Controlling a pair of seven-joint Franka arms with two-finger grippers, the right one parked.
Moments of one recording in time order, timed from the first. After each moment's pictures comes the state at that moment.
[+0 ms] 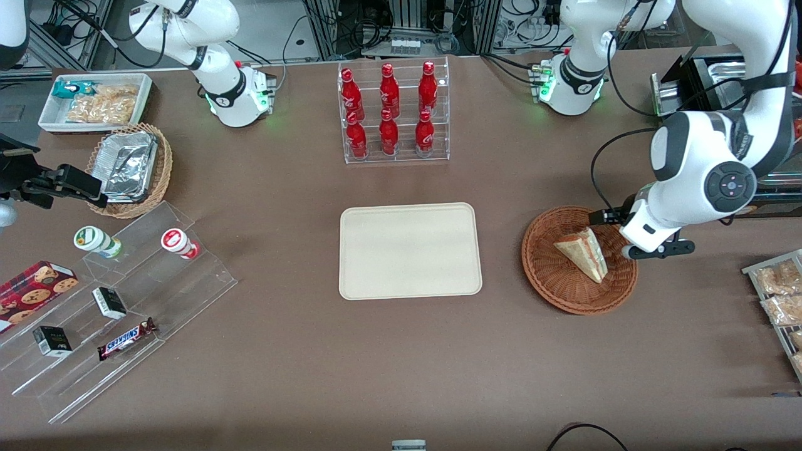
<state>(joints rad) -0.05 0.14 -0.04 -2.06 0.00 1.95 -0.22</state>
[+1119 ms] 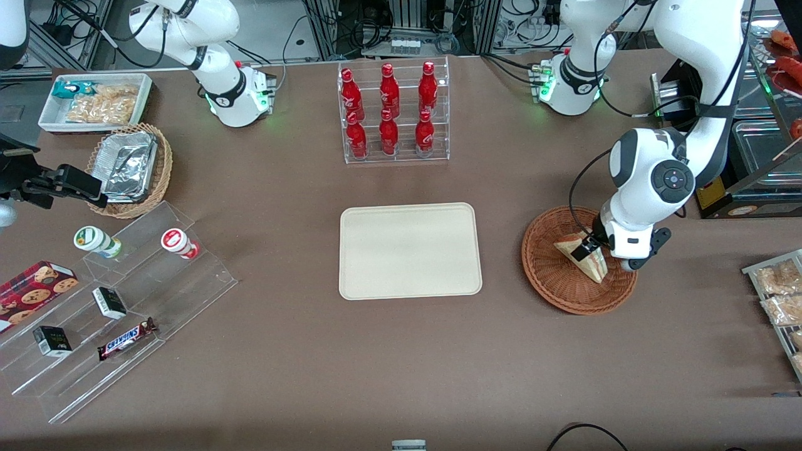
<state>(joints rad) -0.10 0.20 -0.04 -2.22 0.00 2.39 -0.86</state>
